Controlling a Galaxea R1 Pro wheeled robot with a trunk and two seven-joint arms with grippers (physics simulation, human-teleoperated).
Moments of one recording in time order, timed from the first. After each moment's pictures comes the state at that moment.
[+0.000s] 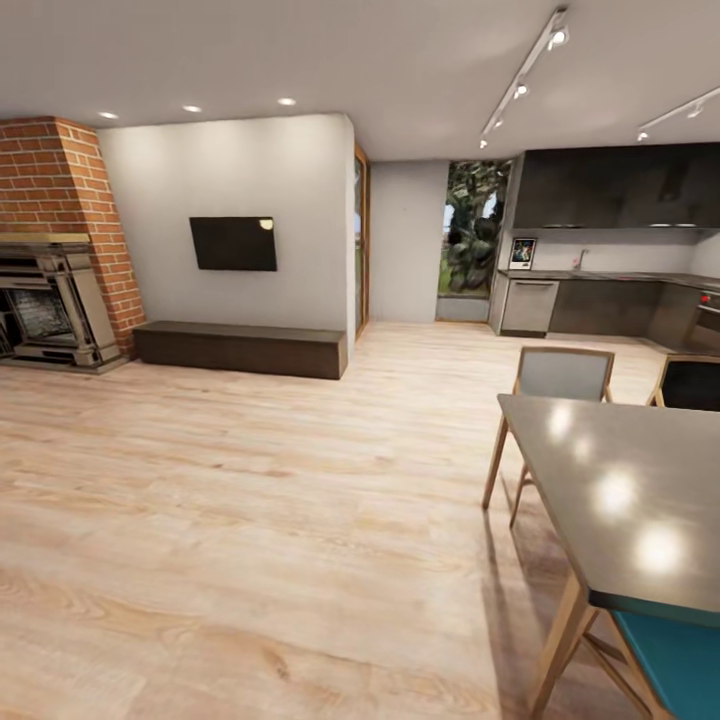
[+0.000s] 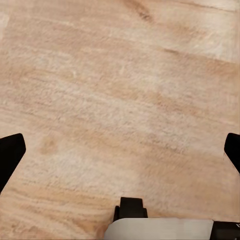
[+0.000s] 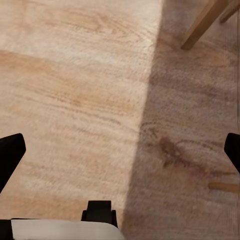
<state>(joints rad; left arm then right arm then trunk) 0.06 0.04 0.07 -0.66 0.00 0.00 0.00 -0.04 -0.06 0.00 -0.40 0.02 -0.17 0.00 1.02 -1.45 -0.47</state>
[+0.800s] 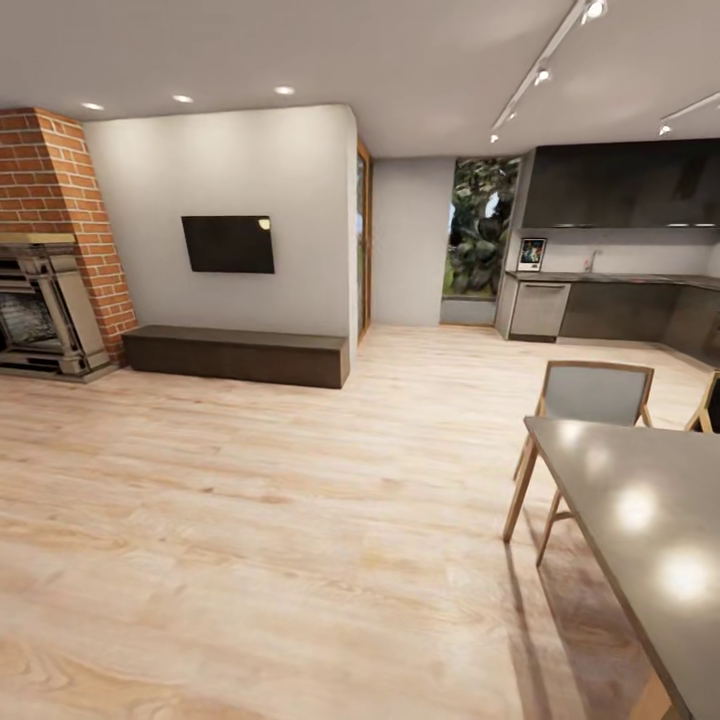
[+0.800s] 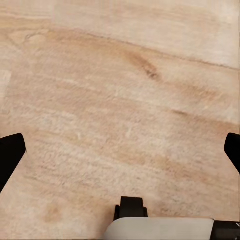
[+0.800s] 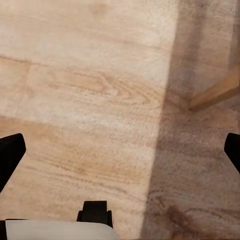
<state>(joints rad) 0.06 0.04 0.07 -0.66 0.00 0.00 0.00 -0.04 -0.07 0.00 -0.40 0.02 -0.17 0.00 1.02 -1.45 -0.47</state>
